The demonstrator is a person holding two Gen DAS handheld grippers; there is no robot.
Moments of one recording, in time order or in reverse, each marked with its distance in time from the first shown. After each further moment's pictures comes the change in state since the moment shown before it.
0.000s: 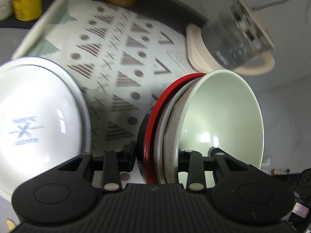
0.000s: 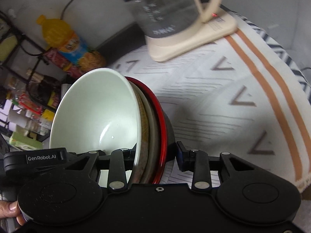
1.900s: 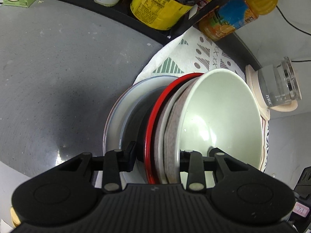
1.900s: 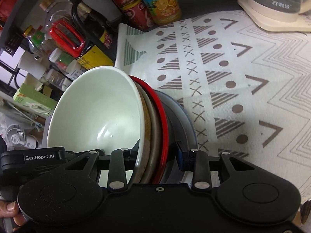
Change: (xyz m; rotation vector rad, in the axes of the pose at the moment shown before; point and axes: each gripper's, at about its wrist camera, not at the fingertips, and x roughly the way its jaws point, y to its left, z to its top) left arm -0.072 0.208 0.025 -0.148 -0.004 0.011; right arm 0.079 0.191 -0.057 -0.141 0.125 -0.010
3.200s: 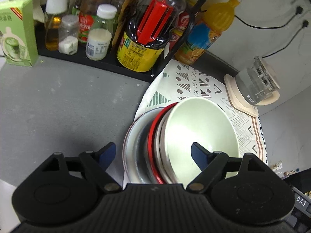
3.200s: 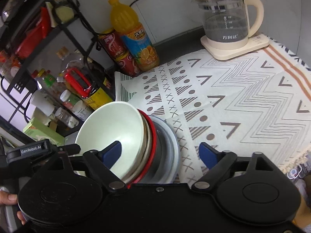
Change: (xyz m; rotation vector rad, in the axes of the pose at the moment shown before) left arm -0.082 -0.003 -0.011 0.229 -0.194 -0.001; right arm -0.102 0.000 -0.064 0.094 -0.311 -0.071
